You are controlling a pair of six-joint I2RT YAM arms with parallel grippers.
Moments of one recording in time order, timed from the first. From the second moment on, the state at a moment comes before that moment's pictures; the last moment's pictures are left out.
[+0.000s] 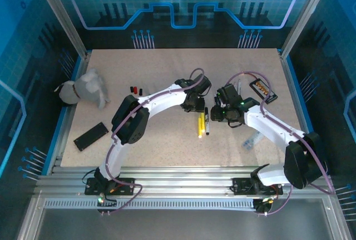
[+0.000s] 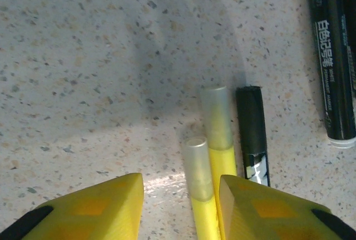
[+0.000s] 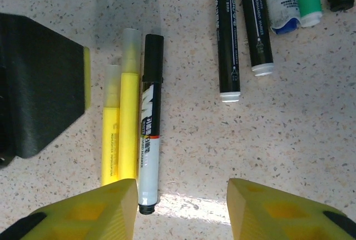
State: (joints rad) left arm -0.75 2.20 1.81 -0.84 -0.01 -0.67; right arm 0.46 1.37 0.93 -0.66 0.02 0.49
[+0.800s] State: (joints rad) left arm -0.76 2.30 1.84 -0.86 -0.01 -0.69; right arm 0.45 1.39 0.90 -0.61 -0.03 0.49
